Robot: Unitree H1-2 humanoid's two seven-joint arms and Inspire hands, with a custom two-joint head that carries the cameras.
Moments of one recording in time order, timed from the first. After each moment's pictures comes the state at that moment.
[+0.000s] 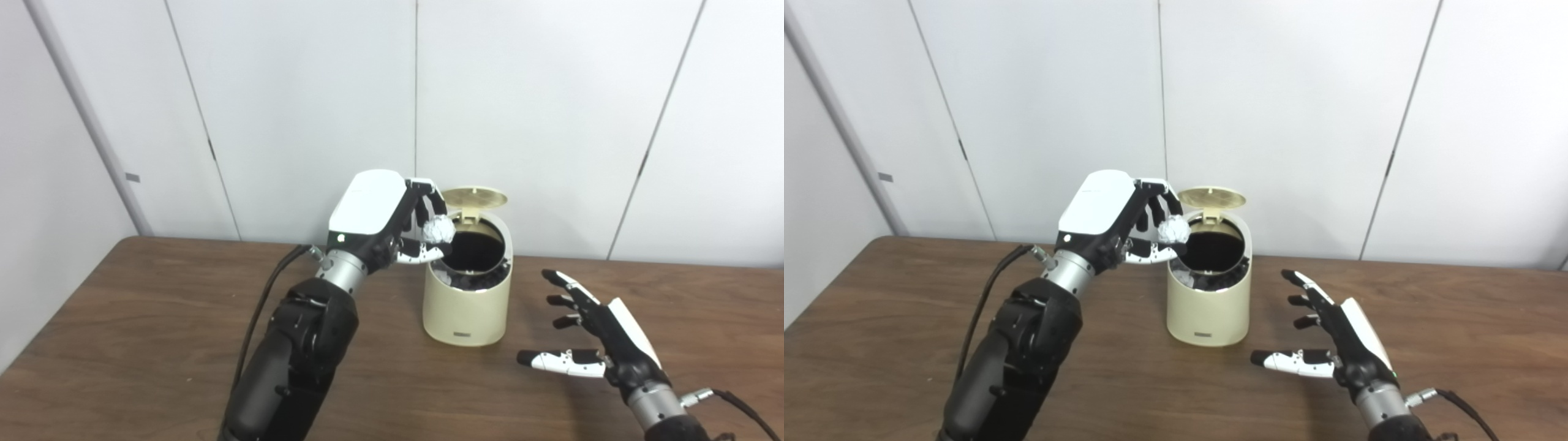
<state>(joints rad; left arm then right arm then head) -0.59 0.16 -0.23 -0.11 0.93 0.13 -0.16 -0.25 -0.22 0.11 -0.12 -0.38 0.19 0.11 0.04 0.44</state>
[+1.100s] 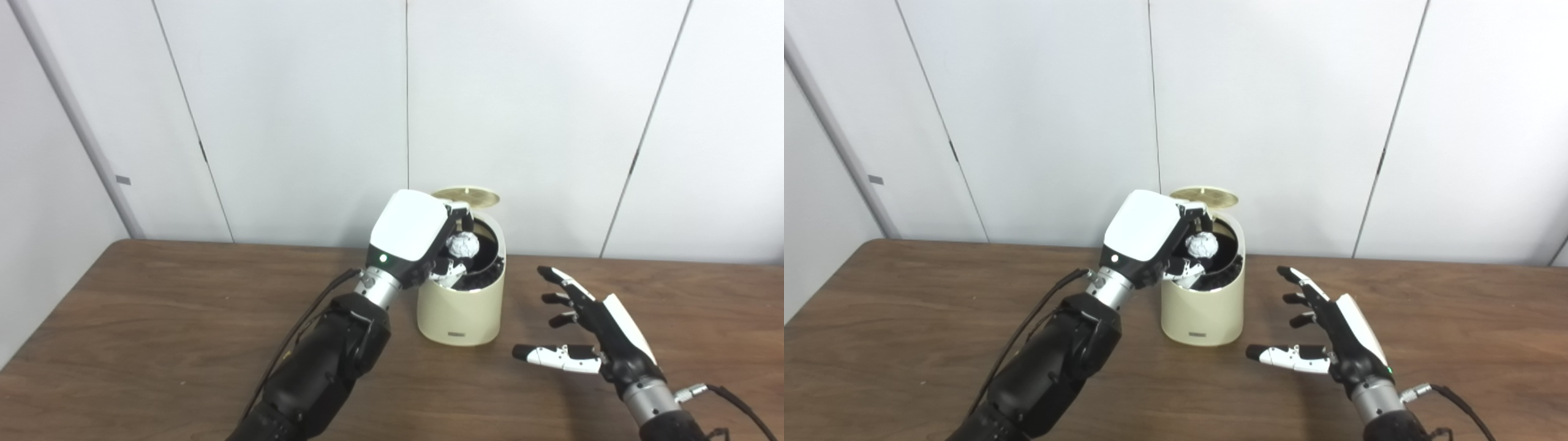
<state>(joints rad) -0.69 0.17 -0.42 0.31 1.06 -0.05 0.30 -0.25 -0.22 0.10 -0.12 -0.39 0.19 0.11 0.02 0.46</state>
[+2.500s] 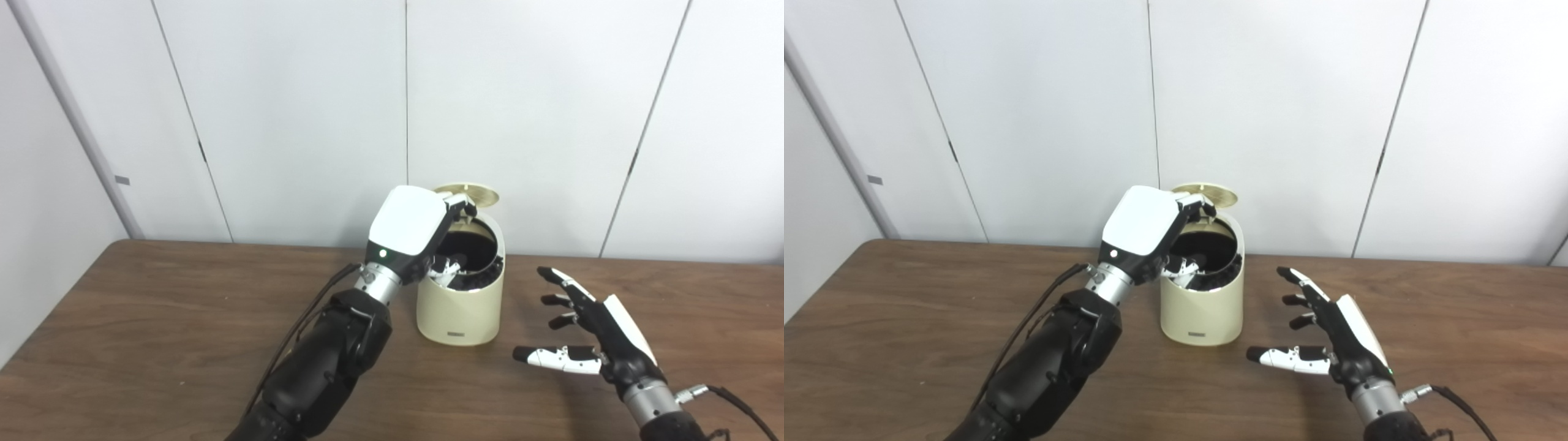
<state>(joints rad) -0.68 0.17 -0.42 0.24 1.01 0.01 0.22 -0.25 -0.22 0.10 -0.13 -0.38 0.19 0.11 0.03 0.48</state>
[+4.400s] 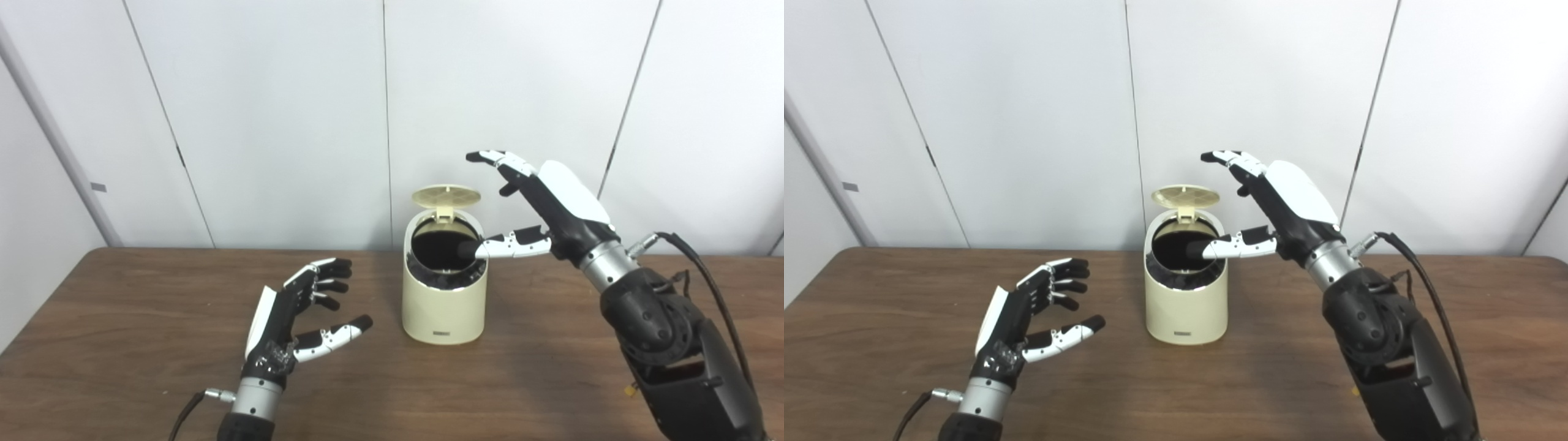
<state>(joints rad) -0.18 0.11 -0.02 -0.09 0.20 -0.10 0.03 -0.65 -0.31 0.21 -0.13 -0.60 0.15 0.24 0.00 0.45</state>
